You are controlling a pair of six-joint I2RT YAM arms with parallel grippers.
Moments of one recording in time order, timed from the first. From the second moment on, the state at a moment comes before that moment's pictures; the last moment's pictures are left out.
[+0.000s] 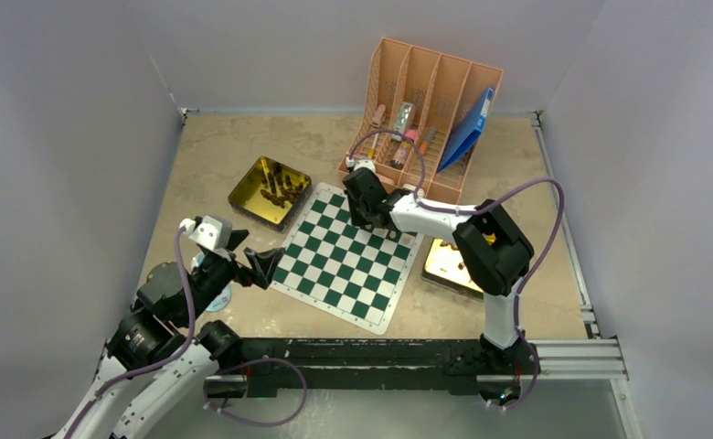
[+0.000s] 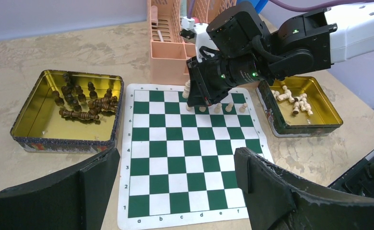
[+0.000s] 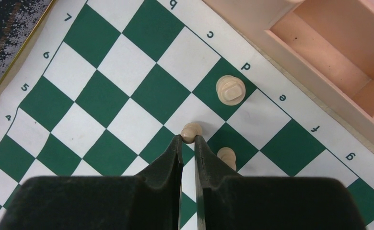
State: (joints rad) left arm -0.66 0.27 0.72 -0.55 -0.12 -0.19; right arm 0.77 1.94 1.31 -0.23 0.22 0.45
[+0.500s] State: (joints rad) left arm -0.66 0.27 0.72 -0.55 -0.12 -0.19; right arm 0.76 1.97 1.31 -0.21 0.22 0.47
